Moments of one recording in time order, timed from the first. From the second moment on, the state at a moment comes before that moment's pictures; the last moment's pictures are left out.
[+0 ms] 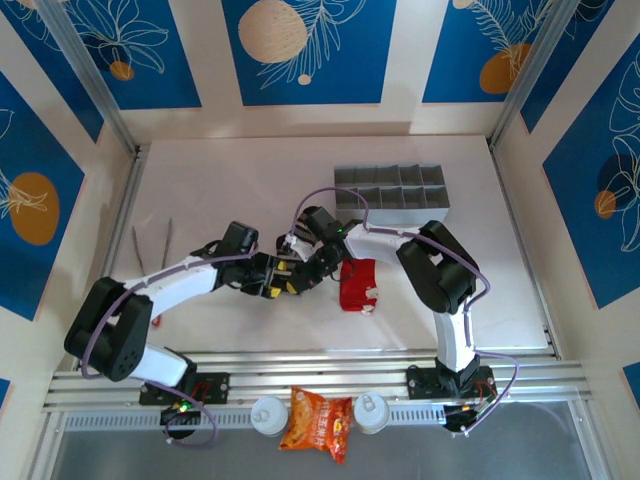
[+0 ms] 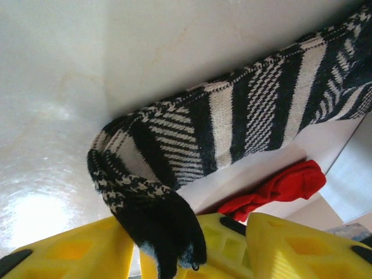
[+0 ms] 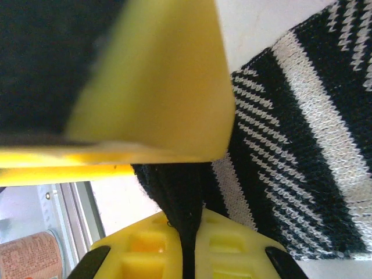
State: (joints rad) left arm -0.50 1.44 0.71 -0.29 0.42 -1.75; right arm 0.74 1.98 1.24 -0.47 -0.75 0.06
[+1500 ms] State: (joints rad) left arm -0.50 1.70 0.96 -0.57 0.39 -1.62; right arm 0.89 1.66 0.89 -0.04 -0.19 -0.19
